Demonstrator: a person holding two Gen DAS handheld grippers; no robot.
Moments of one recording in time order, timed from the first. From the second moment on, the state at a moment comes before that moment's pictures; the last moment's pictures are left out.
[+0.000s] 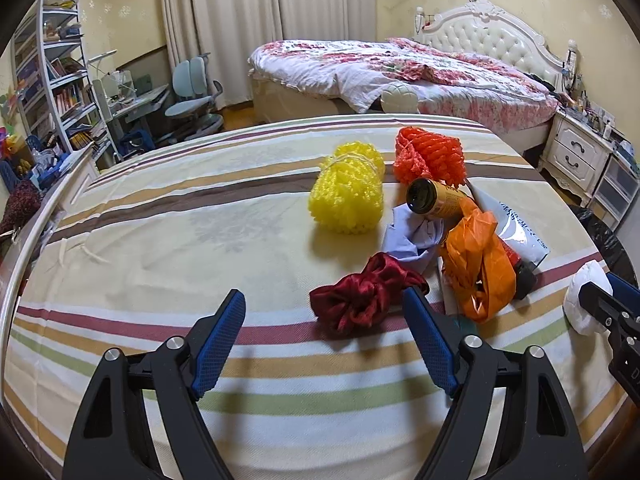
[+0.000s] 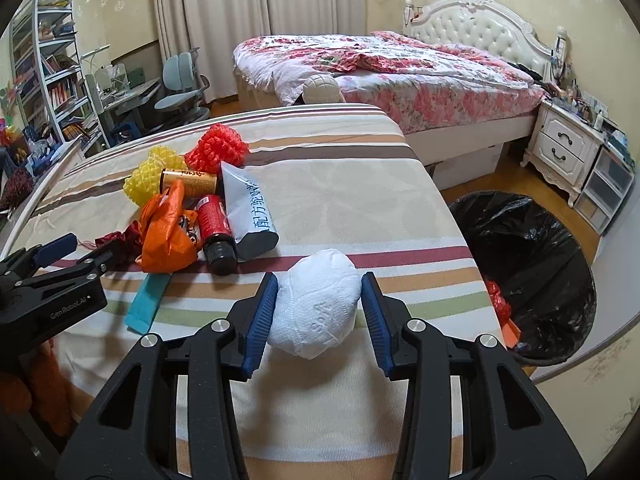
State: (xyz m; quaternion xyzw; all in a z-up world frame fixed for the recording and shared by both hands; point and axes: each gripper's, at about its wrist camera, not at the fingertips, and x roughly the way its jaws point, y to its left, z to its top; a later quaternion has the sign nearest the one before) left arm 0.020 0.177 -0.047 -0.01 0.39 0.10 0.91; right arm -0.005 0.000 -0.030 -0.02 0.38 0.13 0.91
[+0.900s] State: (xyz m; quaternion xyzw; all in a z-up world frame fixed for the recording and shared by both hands) left arm -0.006 0.181 -0.037 -0.04 0.38 0.08 0.92; right arm -0.015 -0.008 -0.029 0.00 0.38 0.14 0.91
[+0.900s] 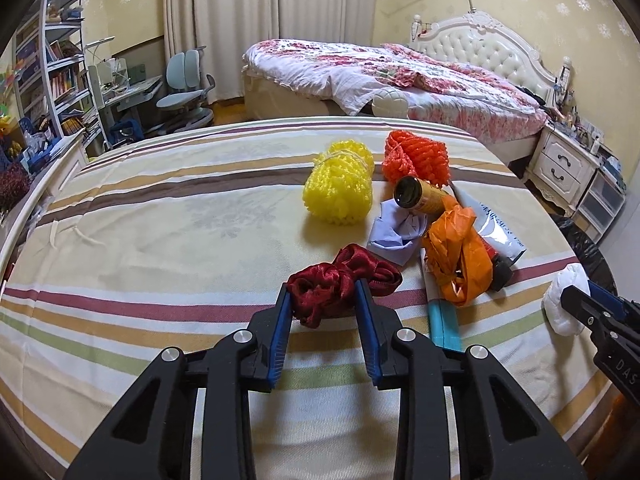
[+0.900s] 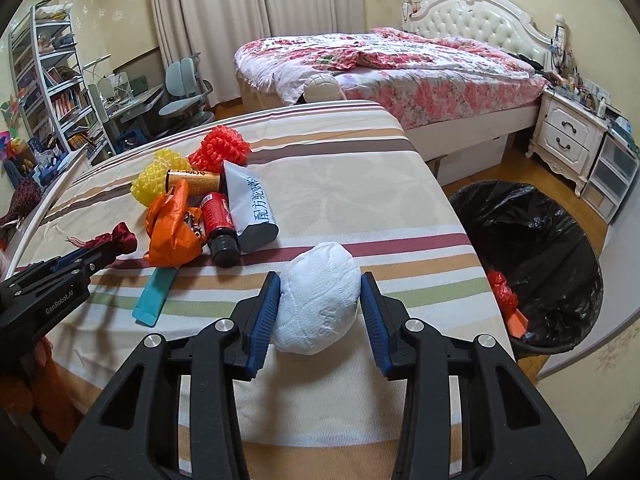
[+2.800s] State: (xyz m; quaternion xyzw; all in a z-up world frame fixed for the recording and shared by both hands) left arm 0.109 -0.079 -0.032 0.06 0.33 -0.09 0.94; right arm 0.066 -0.208 -0.030 0.04 0.35 -0.04 0.94
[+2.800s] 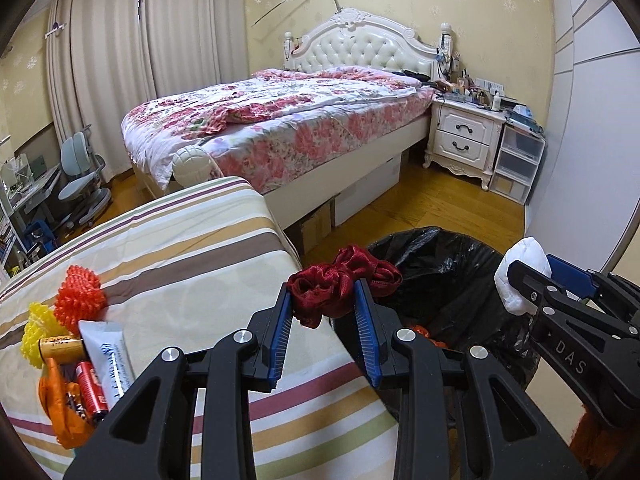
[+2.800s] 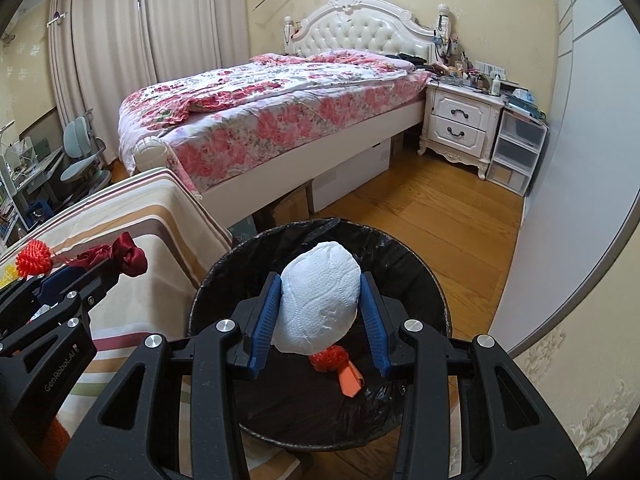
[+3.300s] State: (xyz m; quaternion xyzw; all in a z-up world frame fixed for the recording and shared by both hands) left arm 0.129 -0.102 -0.044 0.07 0.35 -0.09 0.93; right arm 0.078 -0.227 -0.034 0.06 0.35 -0.05 0.93
